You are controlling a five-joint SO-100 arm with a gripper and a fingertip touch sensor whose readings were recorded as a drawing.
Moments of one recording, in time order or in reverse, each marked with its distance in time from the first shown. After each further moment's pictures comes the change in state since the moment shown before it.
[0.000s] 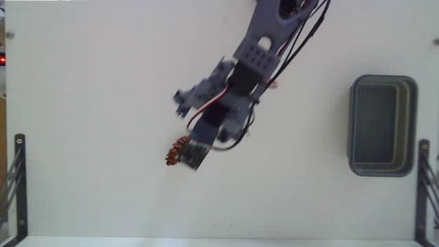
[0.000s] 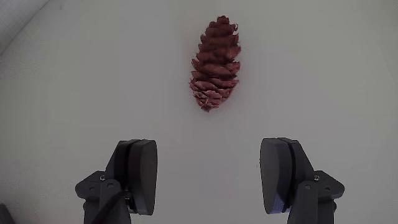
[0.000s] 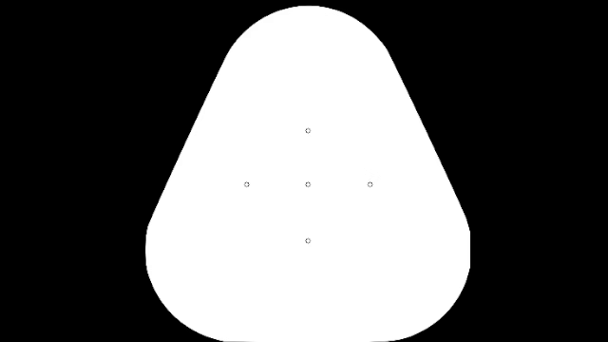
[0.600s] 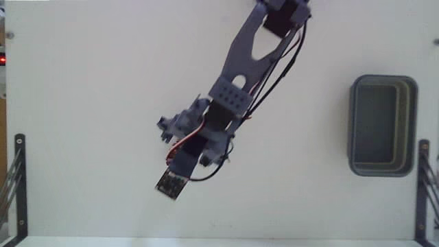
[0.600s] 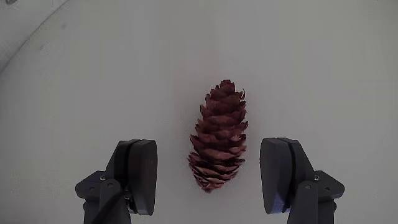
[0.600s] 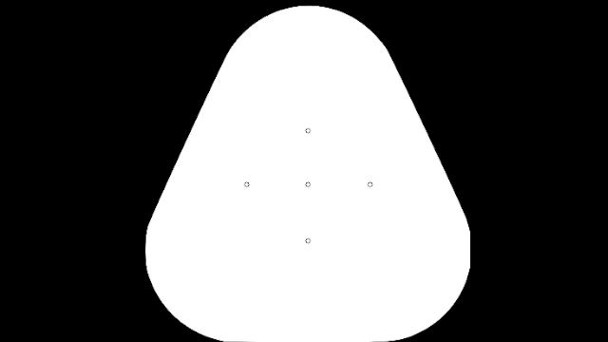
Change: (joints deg) arm 0.0 -27.5 -27.9 -0.4 0.0
